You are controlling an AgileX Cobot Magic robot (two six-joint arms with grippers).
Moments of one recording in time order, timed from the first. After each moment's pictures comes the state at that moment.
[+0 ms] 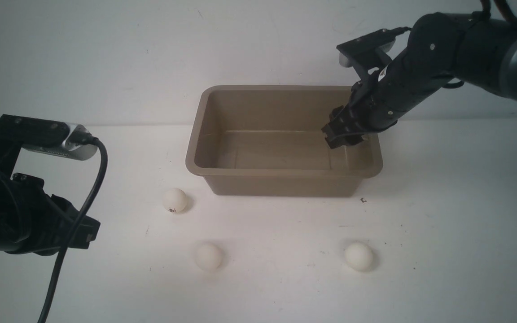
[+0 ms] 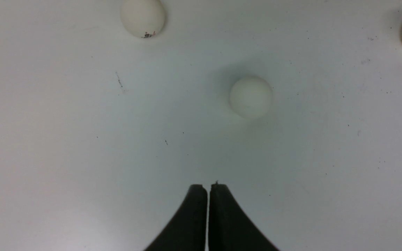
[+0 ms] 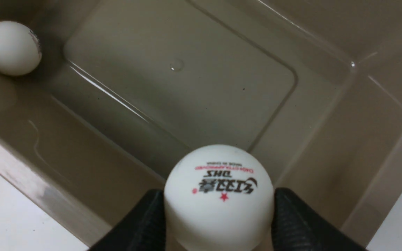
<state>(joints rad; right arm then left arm) 0.34 1.98 -1.66 0.21 0.87 -0.34 0.06 1.16 -0.79 -0.59 0.84 0.66</state>
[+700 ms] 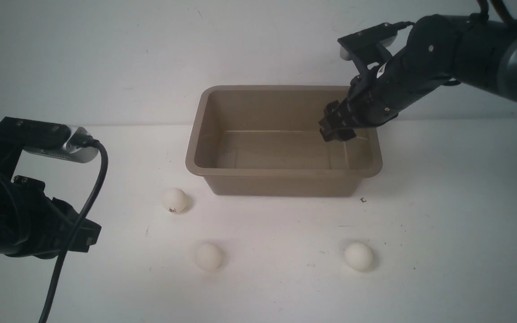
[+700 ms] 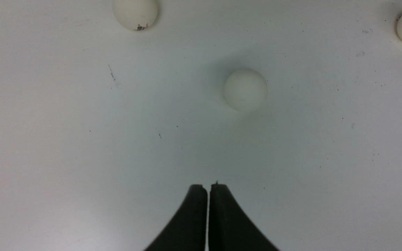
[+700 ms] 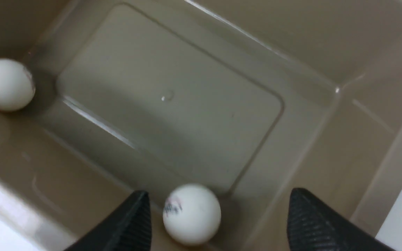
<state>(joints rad) 0.34 1.98 -1.66 0.21 0.83 -0.33 0.06 1.16 -0.79 -0.59 0.86 0.66</state>
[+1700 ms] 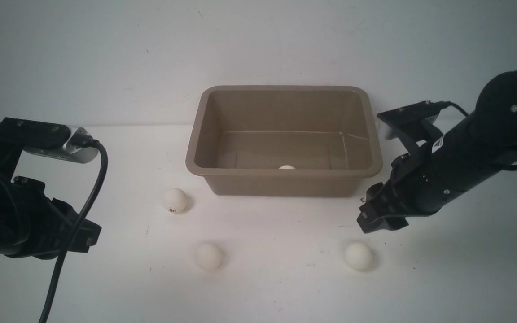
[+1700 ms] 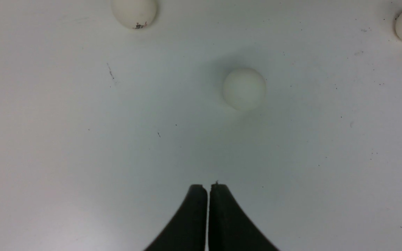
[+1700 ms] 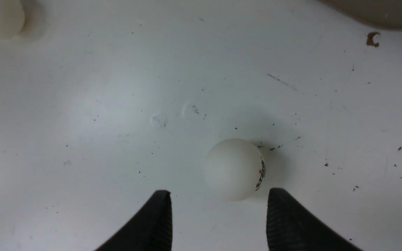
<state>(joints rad) 0.34 1.66 -1.13 0.37 0.88 -0.39 0.06 1.16 -0.79 -0.59 0.86 0.66</state>
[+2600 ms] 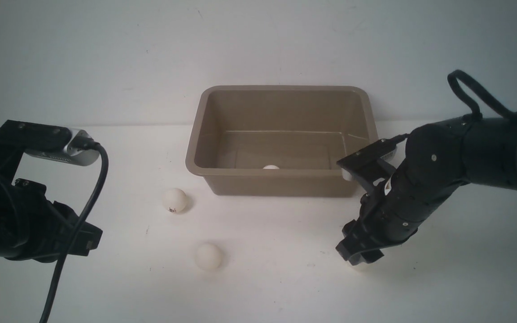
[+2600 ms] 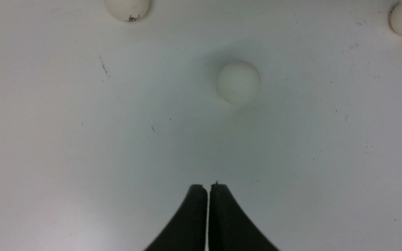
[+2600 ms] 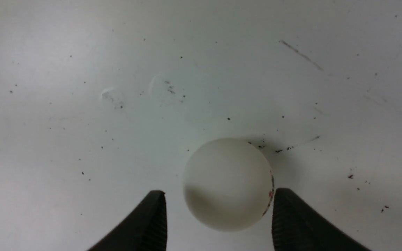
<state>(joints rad) 0.46 1.81 -1.13 0.15 0.80 -0.24 0.06 1.16 -0.79 -0.59 0.88 0.66</state>
